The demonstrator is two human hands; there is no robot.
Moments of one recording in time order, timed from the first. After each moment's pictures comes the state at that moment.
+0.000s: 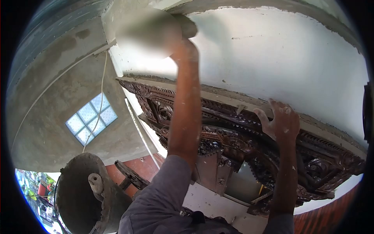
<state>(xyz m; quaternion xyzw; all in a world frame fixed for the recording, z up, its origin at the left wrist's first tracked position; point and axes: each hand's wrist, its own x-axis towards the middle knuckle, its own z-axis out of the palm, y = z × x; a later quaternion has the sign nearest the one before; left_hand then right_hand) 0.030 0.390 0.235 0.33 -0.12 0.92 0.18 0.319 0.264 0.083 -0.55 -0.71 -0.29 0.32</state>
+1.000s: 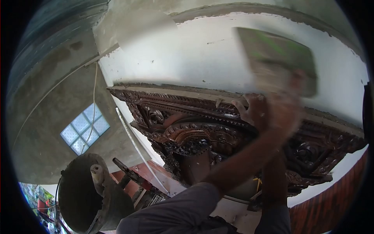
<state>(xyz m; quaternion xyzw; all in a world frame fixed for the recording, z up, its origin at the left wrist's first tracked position) 0.339 0.213 0.122 0.68 0.35 0.64 -0.10 0.327 0.287 0.064 -0.56 -0.72 -0.22 0.35</state>
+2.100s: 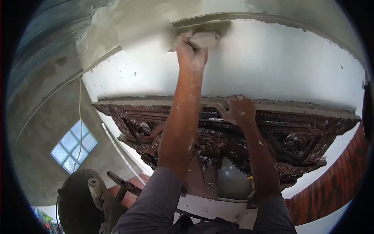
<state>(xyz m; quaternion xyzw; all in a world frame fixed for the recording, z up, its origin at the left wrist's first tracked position) 0.175 0.330 0.251 0.32 -0.21 0.65 0.66 0.327 0.257 0.087 -0.58 -0.72 -0.20 0.33</state>
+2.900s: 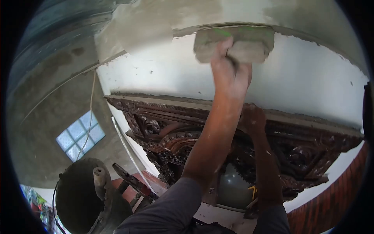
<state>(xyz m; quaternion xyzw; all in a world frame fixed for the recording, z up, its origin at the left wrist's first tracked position) 0.226 0.231 0.239 0.30 -0.31 0.59 0.68 0.330 0.261 0.084 -0.56 -0.72 -0.22 0.34</state>
